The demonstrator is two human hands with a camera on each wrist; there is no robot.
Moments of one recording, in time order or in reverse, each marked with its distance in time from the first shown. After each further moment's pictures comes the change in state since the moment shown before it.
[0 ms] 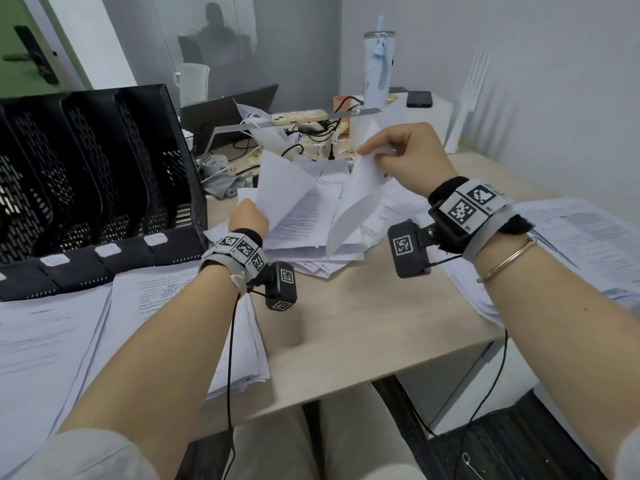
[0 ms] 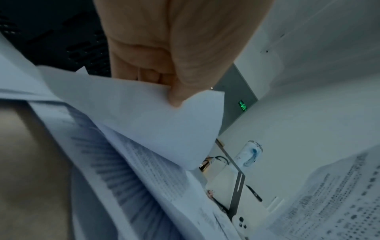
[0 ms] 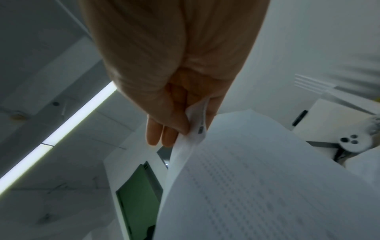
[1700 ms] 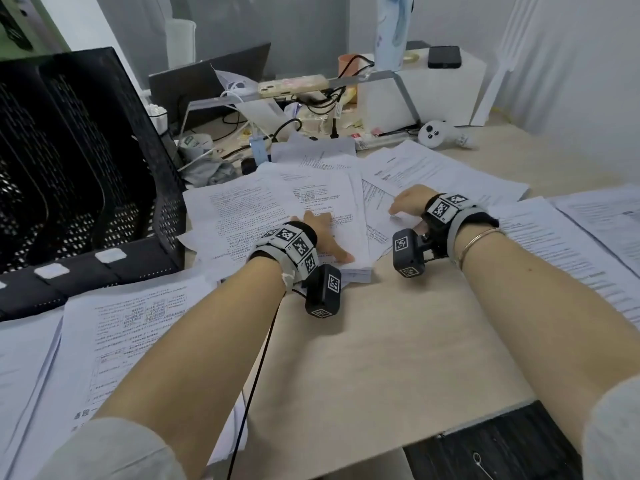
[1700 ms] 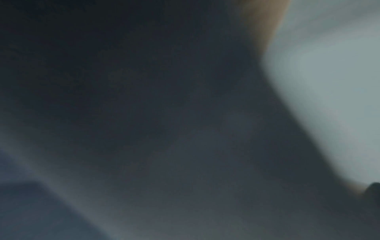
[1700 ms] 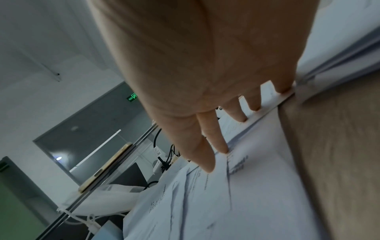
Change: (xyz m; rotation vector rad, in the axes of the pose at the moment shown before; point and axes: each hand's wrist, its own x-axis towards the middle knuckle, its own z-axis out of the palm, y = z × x) left_hand 0.036 0.057 0.109 0.612 -0.650 0.206; right_hand 0.053 0.171 0.036 -0.590 -0.503 0.805
